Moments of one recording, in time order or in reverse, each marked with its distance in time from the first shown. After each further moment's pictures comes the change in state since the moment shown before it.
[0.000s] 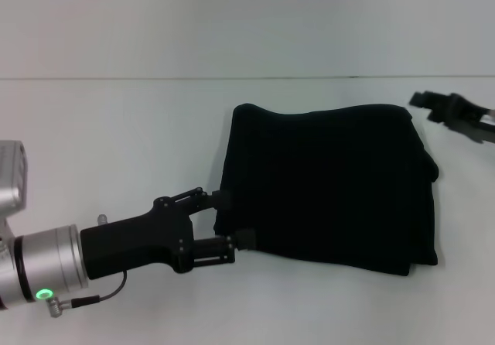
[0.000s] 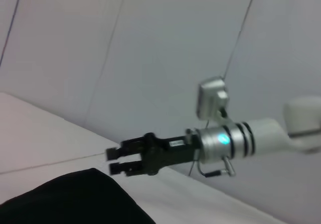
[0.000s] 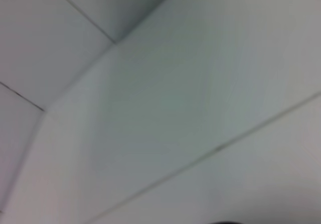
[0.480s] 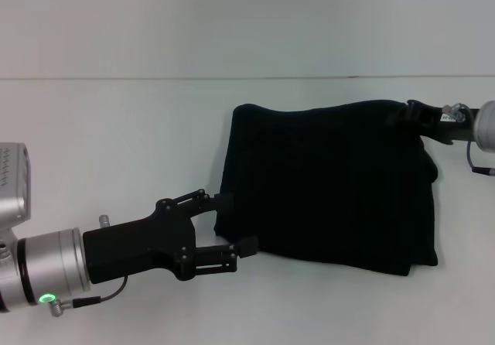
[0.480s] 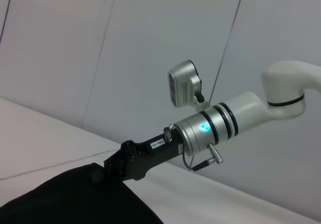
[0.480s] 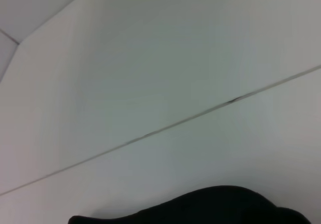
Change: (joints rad) left arm 0.000 -0.001 0.009 0.000 0.007 -0.005 0.072; right arm 0.136 0.001 -0.071 0.008 -0.320 0.071 0.279
